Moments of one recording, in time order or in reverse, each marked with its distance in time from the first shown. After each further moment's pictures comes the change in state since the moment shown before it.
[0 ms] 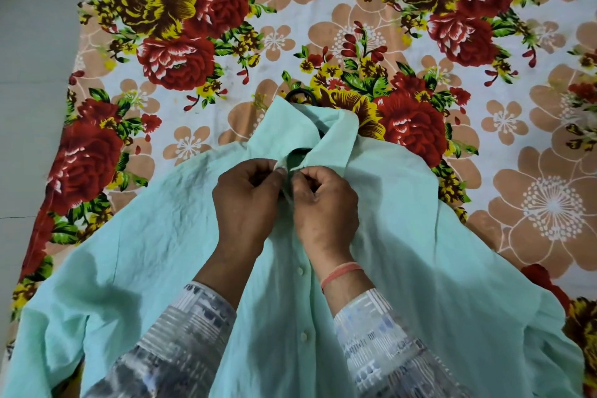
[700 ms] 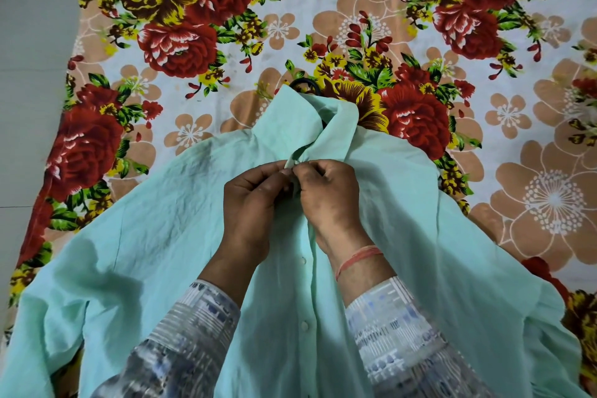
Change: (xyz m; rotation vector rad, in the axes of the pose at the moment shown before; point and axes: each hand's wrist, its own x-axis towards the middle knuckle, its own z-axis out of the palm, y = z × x) left_hand -0.013 -0.024 0.000 -0.511 -0.223 -0.159; right_hand 0.010 -0.004 -0.002 0.217 -0.219 0.182
